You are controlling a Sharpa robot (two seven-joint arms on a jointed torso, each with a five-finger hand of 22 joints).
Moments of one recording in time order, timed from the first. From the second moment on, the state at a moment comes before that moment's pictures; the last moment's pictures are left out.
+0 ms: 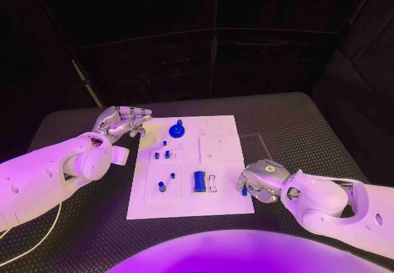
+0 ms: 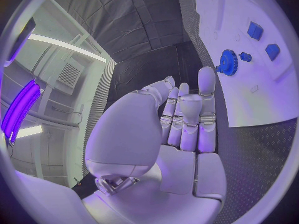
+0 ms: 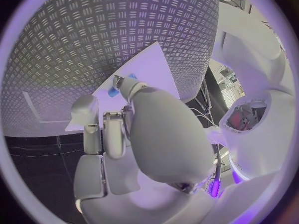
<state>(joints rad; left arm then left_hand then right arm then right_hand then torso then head) 0.98 -0.86 0.09 1.39 -0.26 -0.29 0.31 1.43 -0.13 0.41 0.09 0.05 1.05 0.17 0.09 0.07 1.11 0.10 0.19 0.08 1.34 0.01 1.13 0.71 0.16 1.21 0.11 0.62 0.87 0.70 -1.13 0.08 1.93 -1.98 -0.24 -0.32 1.59 -0.18 0.46 0.07 0.21 1.12 0.09 0.15 0.13 1.44 0.01 1.34 1.31 1.46 -0.05 1.52 1.31 0.12 1.23 0.04 1.30 0.99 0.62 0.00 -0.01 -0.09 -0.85</state>
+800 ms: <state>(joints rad) 0.98 -0.86 0.09 1.39 -0.26 -0.29 0.30 1.43 -0.13 0.41 0.09 0.05 1.05 0.17 0.09 0.07 1.11 0.10 0.19 0.08 1.34 0.01 1.13 0.71 0.16 1.21 0.11 0.62 0.87 0.70 -1.08 0.07 1.93 -2.08 -0.26 -0.33 1.52 -0.20 0.56 -0.03 0.20 1.04 0.04 0.06 0.10 1.43 -0.03 1.34 1.31 1.46 -0.09 1.52 1.31 0.12 1.21 0.02 1.30 0.99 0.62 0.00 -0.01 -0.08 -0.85</state>
